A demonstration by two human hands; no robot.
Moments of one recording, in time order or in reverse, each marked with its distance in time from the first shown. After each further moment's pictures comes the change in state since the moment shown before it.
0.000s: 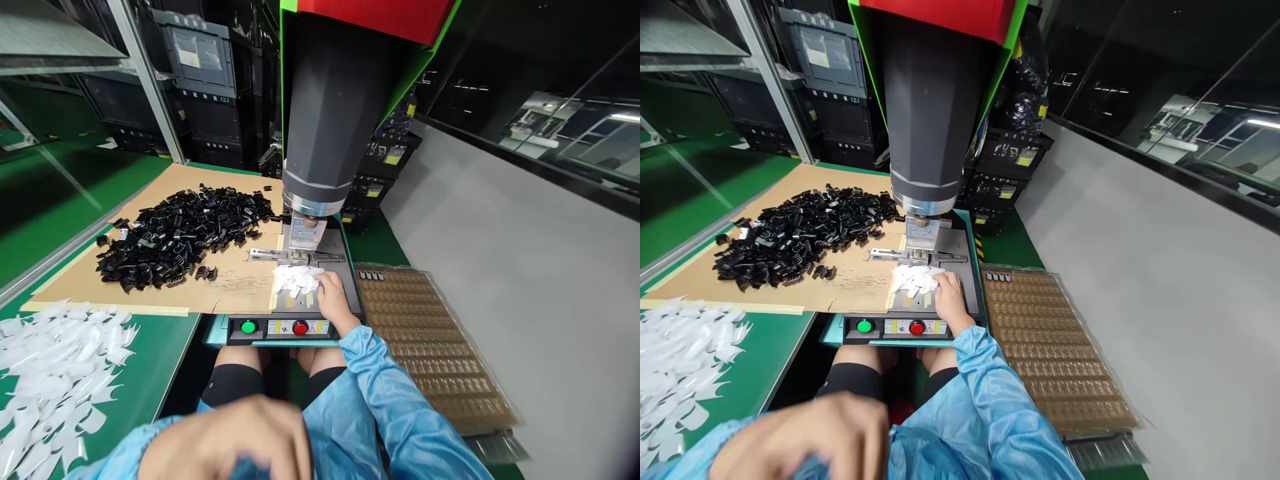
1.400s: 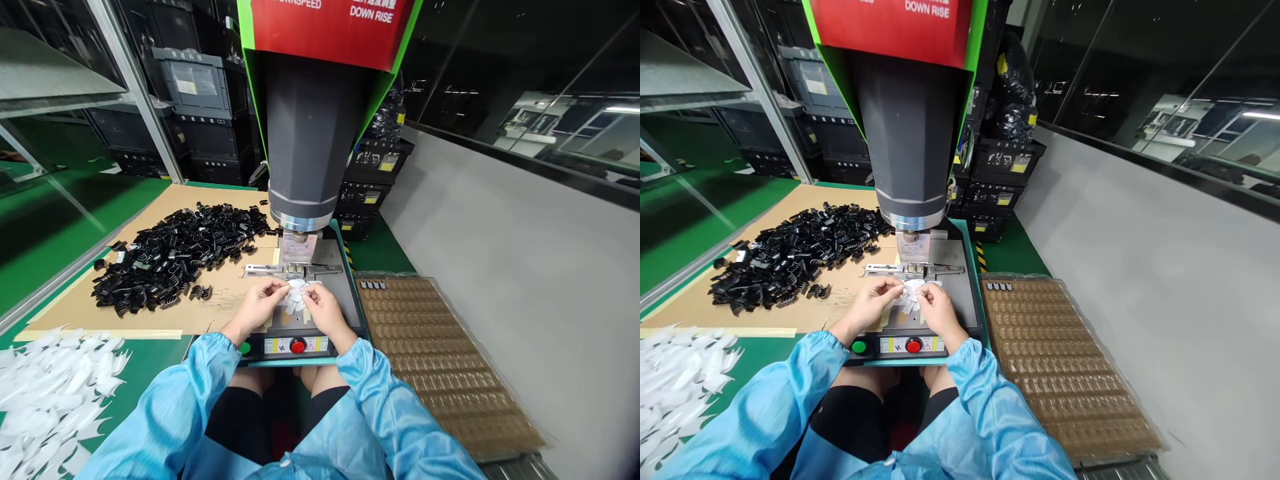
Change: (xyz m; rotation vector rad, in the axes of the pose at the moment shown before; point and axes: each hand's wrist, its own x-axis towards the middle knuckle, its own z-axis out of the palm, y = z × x) left_hand 0.122 -0.122 -0.134 0.250 0.797 -0.028; right_hand 0.016 -0.036 -0.011 0.538 -0.053 0.200
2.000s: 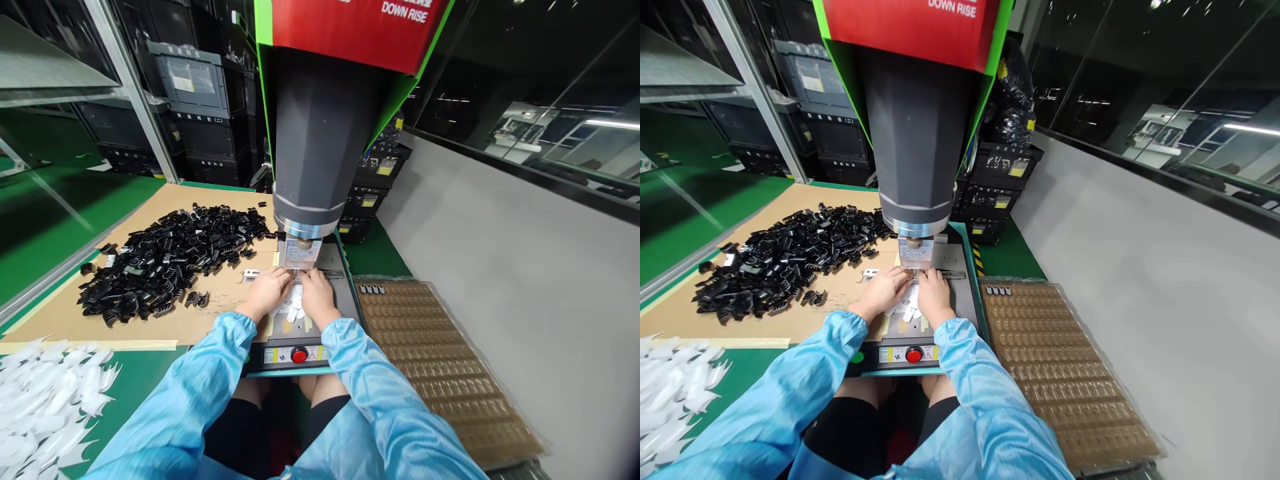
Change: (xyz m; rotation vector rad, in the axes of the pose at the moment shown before) left_hand 0.064 -0.022 -0.008 0.969 -0.205 0.467; right_hand 0.061 0.009 0.019 -0.919 -0.036 -0.164
